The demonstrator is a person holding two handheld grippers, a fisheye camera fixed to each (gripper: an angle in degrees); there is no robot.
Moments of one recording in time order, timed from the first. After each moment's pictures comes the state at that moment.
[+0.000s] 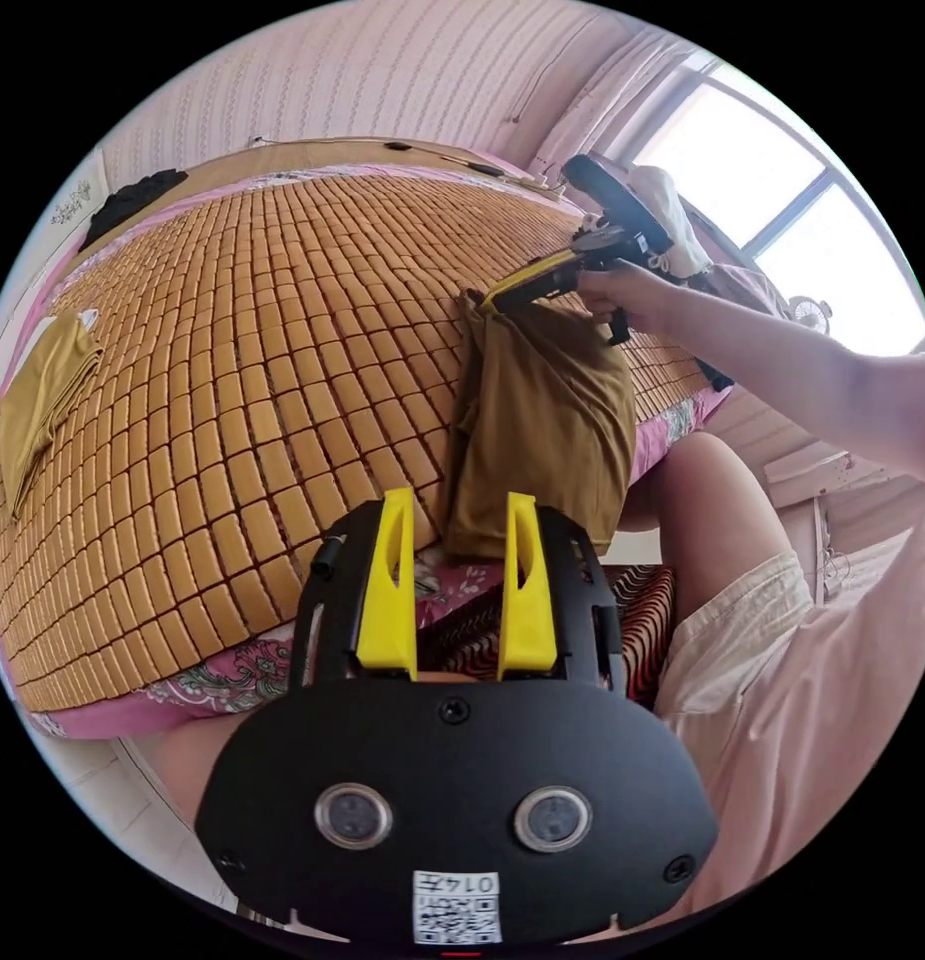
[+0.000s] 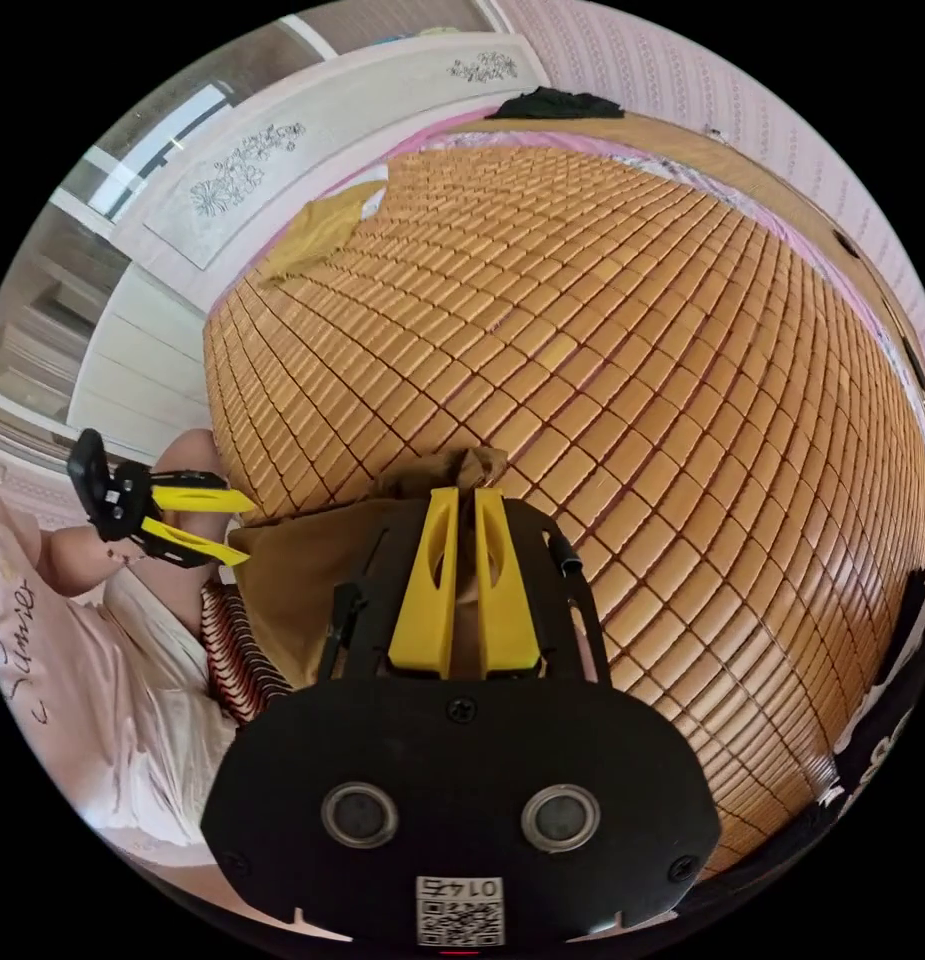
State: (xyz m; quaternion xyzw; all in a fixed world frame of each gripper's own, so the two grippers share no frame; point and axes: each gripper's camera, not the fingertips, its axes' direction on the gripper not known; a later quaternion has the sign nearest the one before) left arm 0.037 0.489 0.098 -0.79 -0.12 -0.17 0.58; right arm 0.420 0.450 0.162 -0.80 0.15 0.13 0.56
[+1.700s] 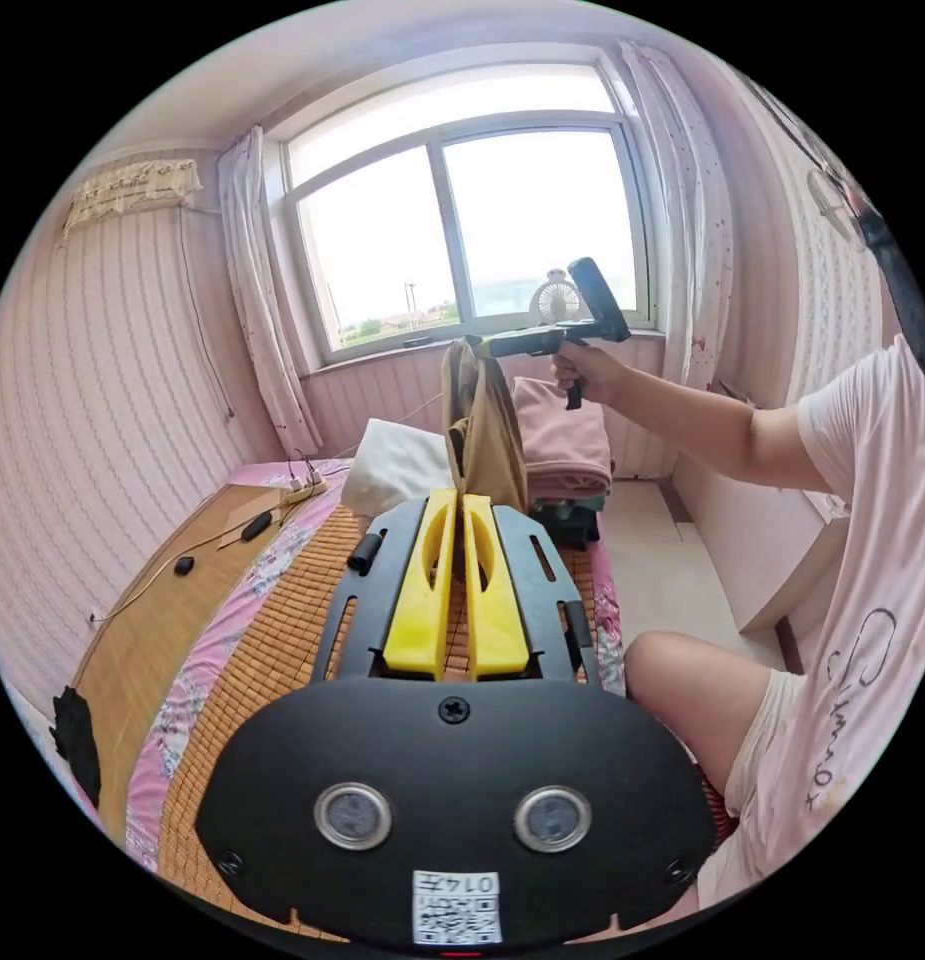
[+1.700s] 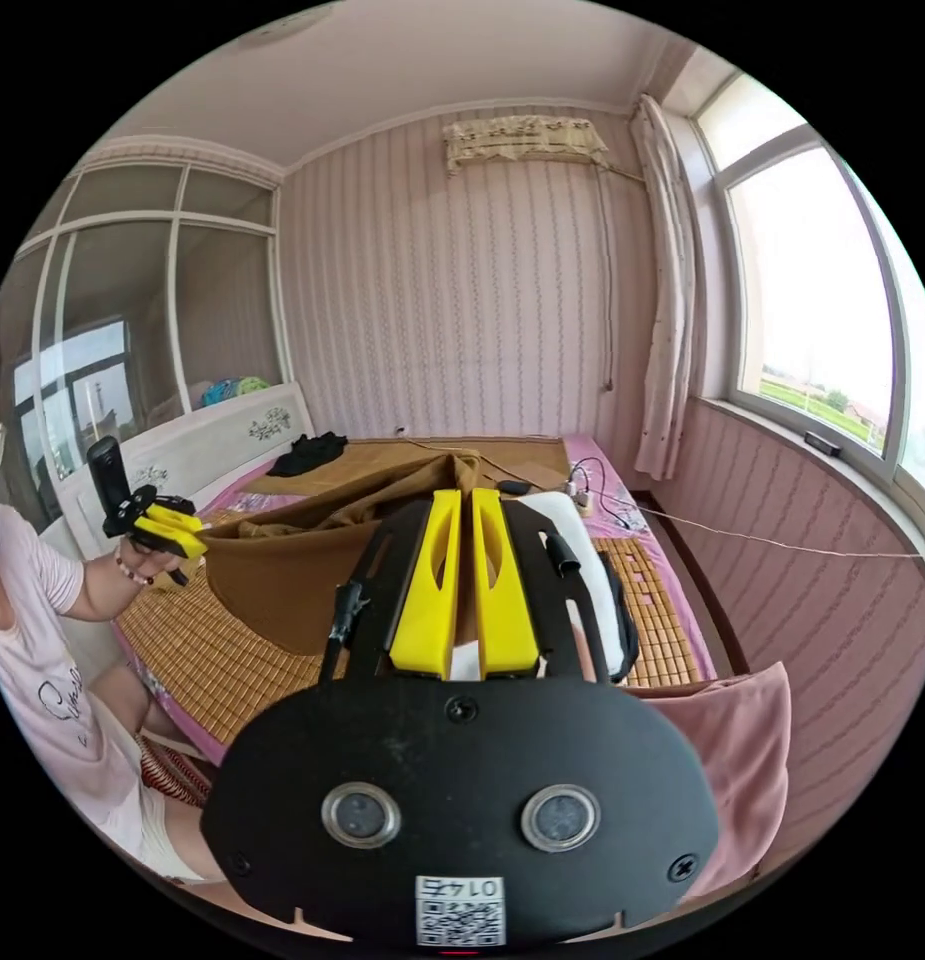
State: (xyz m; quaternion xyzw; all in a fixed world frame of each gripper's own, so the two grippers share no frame) left arm 0.272 0.469 0.461 -0.56 0.25 0.06 0.79; right arm 0.416 -0.208 -0.074 -0.46 0.45 -0.07 0.77
